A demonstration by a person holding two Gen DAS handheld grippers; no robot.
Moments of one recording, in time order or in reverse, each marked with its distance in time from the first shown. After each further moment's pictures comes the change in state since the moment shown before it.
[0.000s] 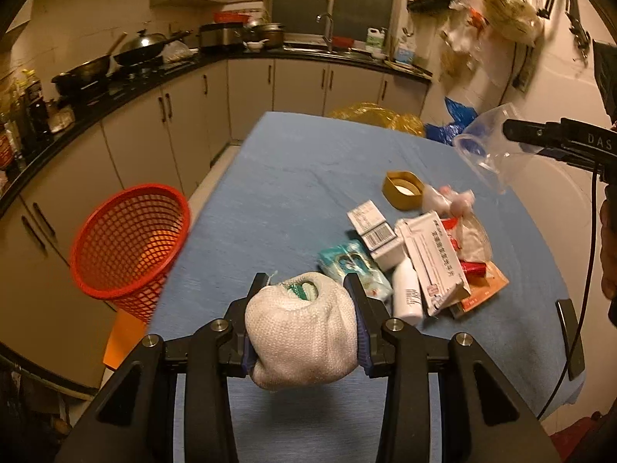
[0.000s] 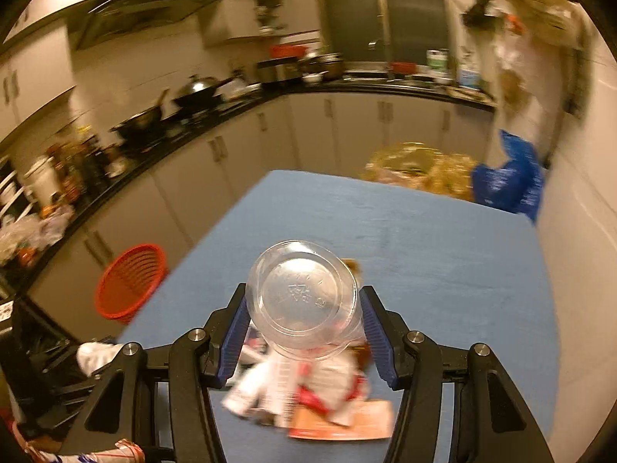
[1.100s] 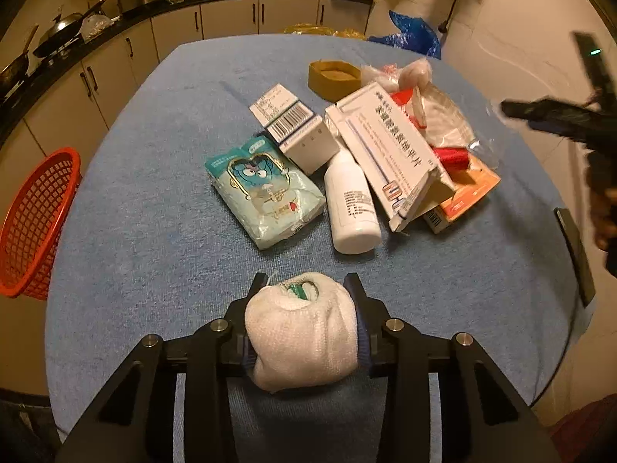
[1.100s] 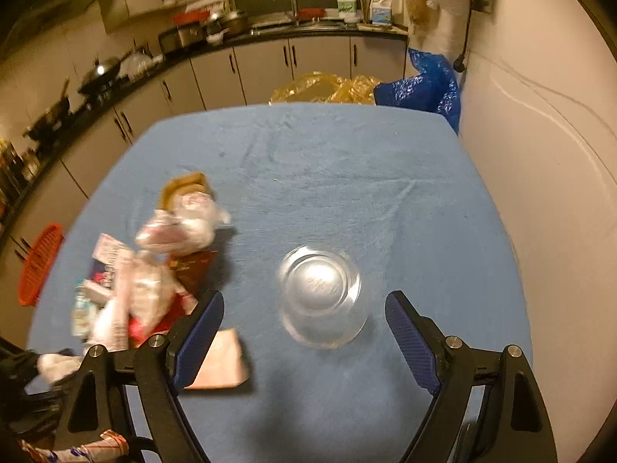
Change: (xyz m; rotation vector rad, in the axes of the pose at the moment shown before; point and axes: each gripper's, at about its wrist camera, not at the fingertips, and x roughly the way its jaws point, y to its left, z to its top) left arm 0.087 -0.065 -0.046 0.182 0.245 -0.147; right arm 0.036 -0.150 -0.095 0.191 0.182 -0.280
